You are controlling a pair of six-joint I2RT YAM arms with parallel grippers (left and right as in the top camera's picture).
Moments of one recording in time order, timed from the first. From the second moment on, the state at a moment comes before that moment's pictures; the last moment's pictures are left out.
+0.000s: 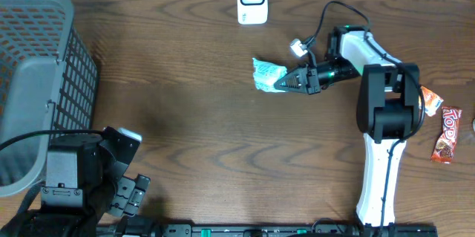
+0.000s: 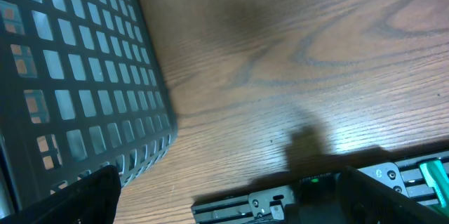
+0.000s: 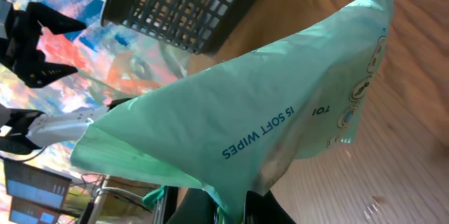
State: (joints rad) left arm -0.09 0.78 1.29 -1.60 -0.14 0.38; right arm 0.05 2.43 1.78 -1.70 -1.34 -1.38
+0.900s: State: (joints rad) left arm -0.09 0.78 1.29 -1.60 -0.14 0.38; right arm -0.01 2.43 1.78 -1.70 -1.45 -1.35
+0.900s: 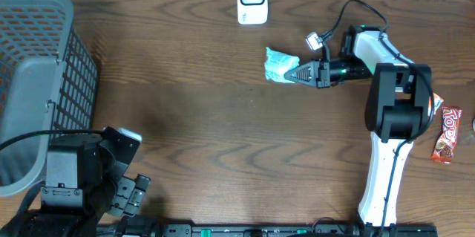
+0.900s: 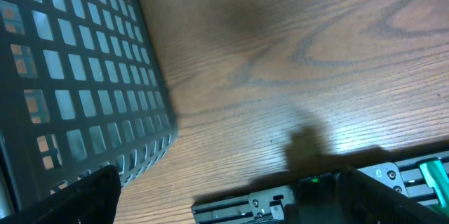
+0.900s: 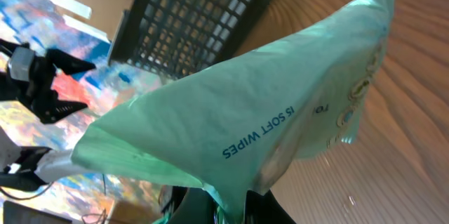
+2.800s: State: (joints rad) left arm -0.09 0.78 1.29 -1.60 -0.14 0.38; right arm 0.29 2.43 2.01 -1.44 -1.42 -1.21
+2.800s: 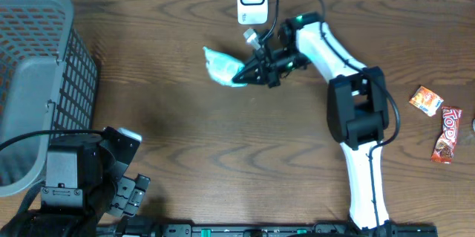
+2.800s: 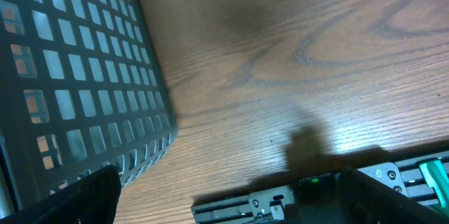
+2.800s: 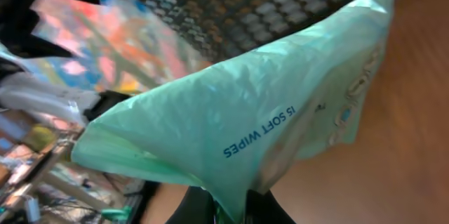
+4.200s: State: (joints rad) left arm -0.09 0.78 1.29 -1.60 -0.14 0.38; right arm 0.40 2.59 2.43 -0.81 0.06 -0.64
